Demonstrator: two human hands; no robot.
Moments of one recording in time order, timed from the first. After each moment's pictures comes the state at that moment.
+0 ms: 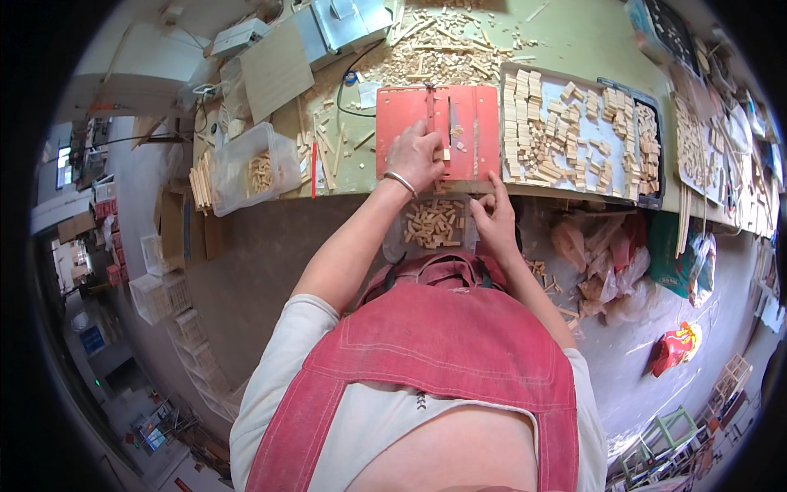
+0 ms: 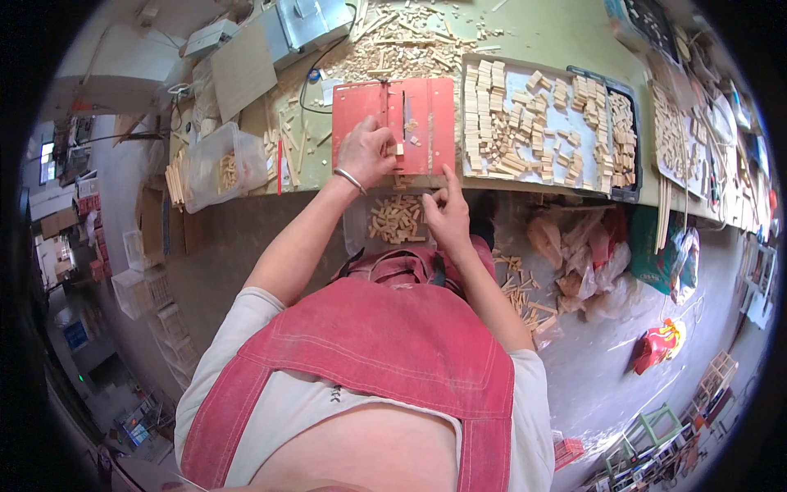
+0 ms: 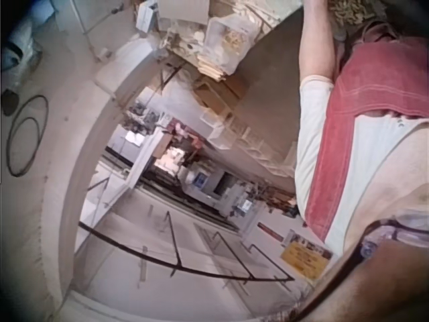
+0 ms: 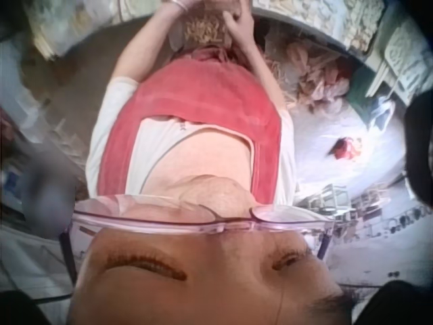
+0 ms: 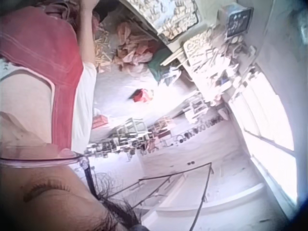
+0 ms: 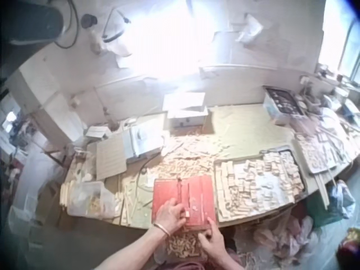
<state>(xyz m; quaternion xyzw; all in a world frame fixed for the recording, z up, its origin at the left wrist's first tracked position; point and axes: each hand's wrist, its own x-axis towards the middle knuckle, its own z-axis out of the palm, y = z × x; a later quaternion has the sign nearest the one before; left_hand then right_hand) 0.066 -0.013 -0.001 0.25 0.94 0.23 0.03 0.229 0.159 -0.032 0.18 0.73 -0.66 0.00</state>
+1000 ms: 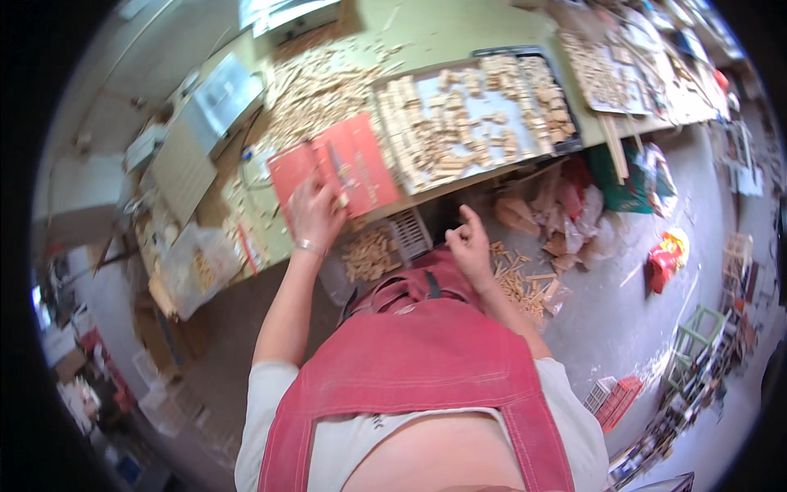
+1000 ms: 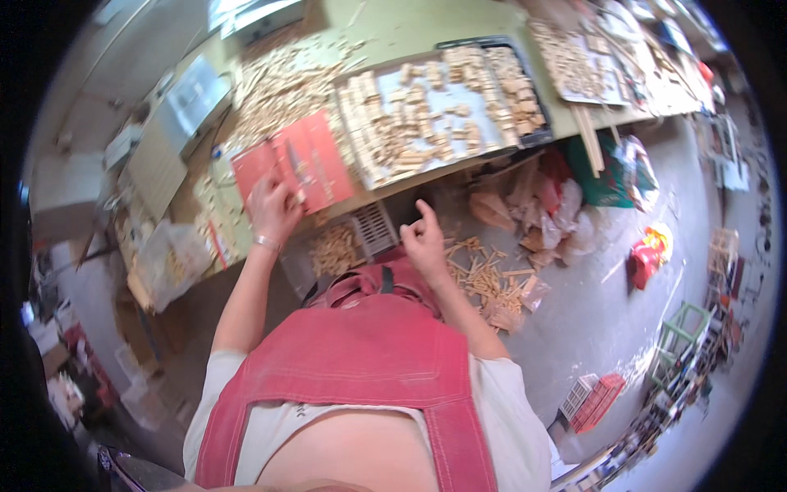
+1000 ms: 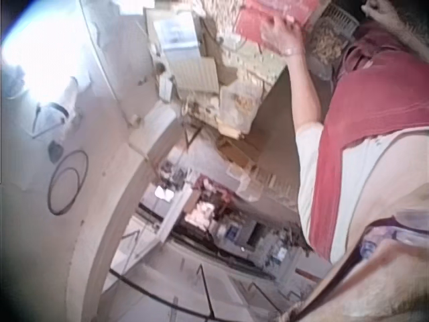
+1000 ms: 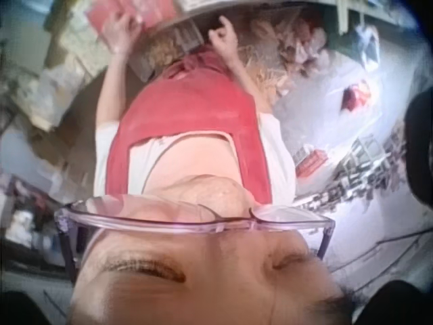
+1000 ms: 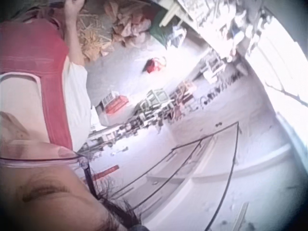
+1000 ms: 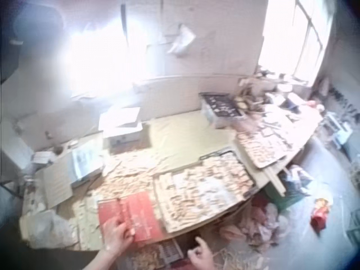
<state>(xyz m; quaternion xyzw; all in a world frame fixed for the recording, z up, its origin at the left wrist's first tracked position) 0.073 -0.009 0.006 0.31 0.93 0.18 -0.03 0.321 0.234 -0.057 0.33 0.67 -0.67 -0.08</state>
